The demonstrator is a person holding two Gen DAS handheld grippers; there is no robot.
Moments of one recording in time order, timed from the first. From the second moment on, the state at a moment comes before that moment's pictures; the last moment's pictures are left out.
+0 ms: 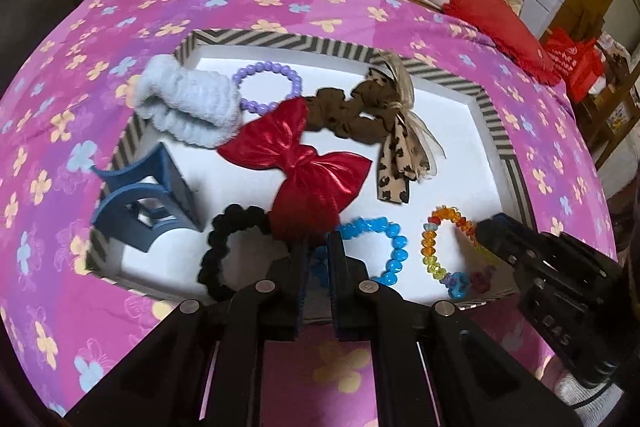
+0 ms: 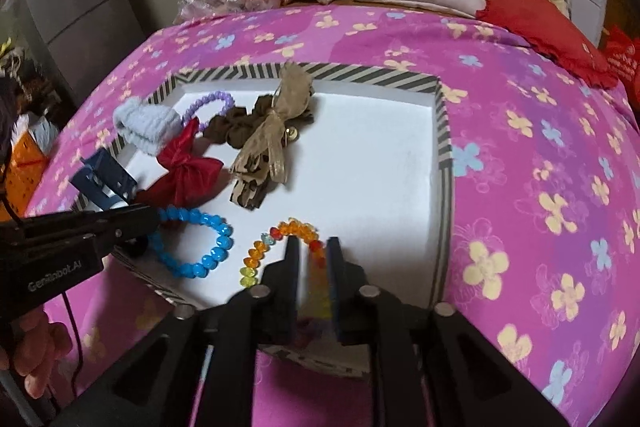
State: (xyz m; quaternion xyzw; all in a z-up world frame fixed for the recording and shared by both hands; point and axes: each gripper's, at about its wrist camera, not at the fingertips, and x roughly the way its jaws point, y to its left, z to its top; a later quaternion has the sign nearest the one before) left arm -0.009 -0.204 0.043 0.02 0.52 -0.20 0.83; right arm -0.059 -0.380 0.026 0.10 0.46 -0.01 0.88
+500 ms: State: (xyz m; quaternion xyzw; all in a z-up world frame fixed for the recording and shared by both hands) left arm -0.067 -0.176 0.072 0.04 0.46 -0.18 0.87; right arm -0.140 -0.353 0.071 0.10 0.40 0.00 0.91
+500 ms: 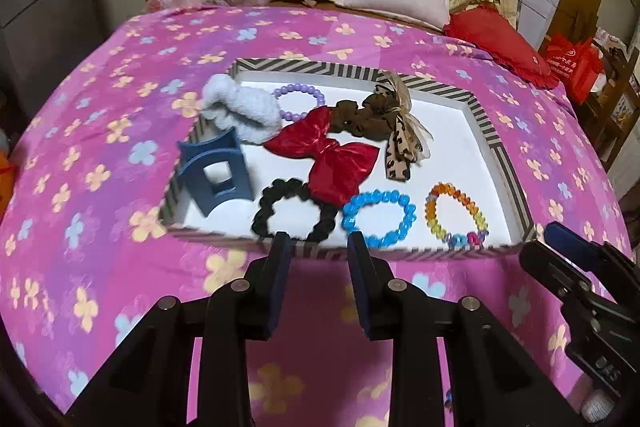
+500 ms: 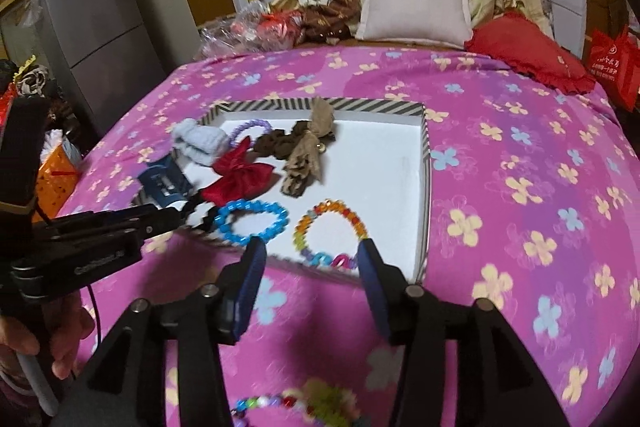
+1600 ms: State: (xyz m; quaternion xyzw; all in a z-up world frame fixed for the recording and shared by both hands) left arm -0.166 -0.137 0.099 0.06 0.39 -0.16 0.91; right arm -0.233 -0.306 0.096 0.09 0.35 -0.02 0.93
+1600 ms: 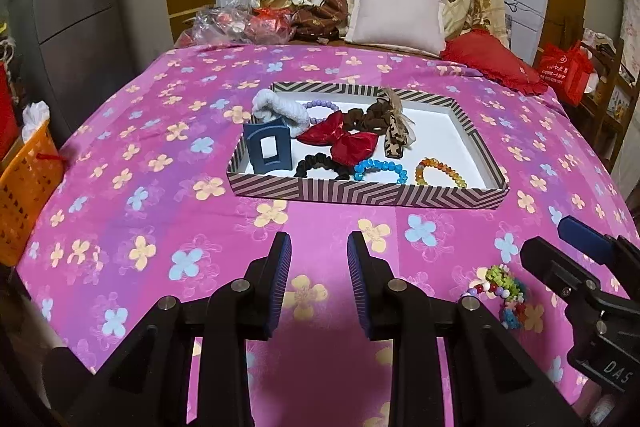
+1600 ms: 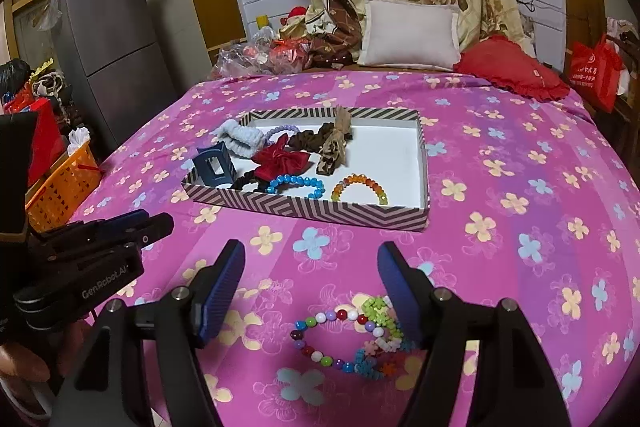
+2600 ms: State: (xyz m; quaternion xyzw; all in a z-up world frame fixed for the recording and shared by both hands) left arm -0.182 -0.141 0.093 0.06 0.40 -0.17 0.90; right arm -0.253 -0.310 0.107 0.06 0.34 -0.06 0.94
